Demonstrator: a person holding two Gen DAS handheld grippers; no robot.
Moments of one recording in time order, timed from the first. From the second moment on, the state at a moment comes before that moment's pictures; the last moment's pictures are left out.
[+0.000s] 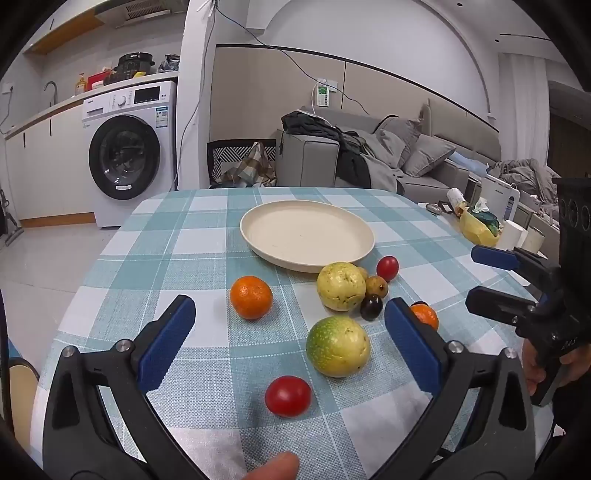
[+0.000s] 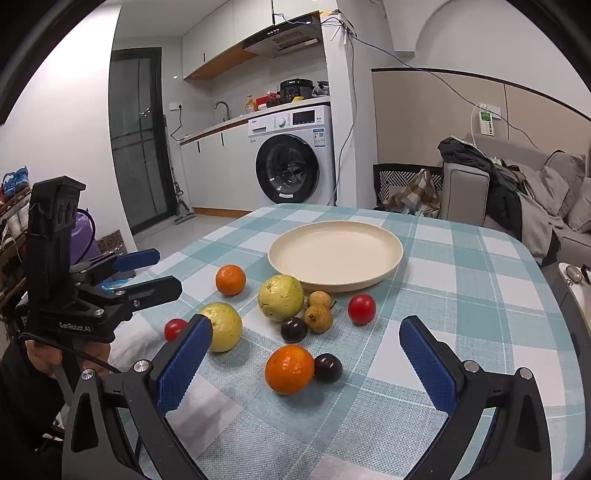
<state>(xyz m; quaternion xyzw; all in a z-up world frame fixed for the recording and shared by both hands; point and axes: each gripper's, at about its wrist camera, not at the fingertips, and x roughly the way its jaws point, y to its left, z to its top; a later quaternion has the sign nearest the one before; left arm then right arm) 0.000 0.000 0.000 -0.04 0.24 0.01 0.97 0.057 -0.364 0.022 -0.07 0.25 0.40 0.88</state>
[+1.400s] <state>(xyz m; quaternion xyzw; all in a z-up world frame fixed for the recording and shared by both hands) 0.005 -0.002 -0.001 -0.05 0.25 0.01 0.97 0.057 -0.363 0.023 -0.07 0.26 0.40 0.88</state>
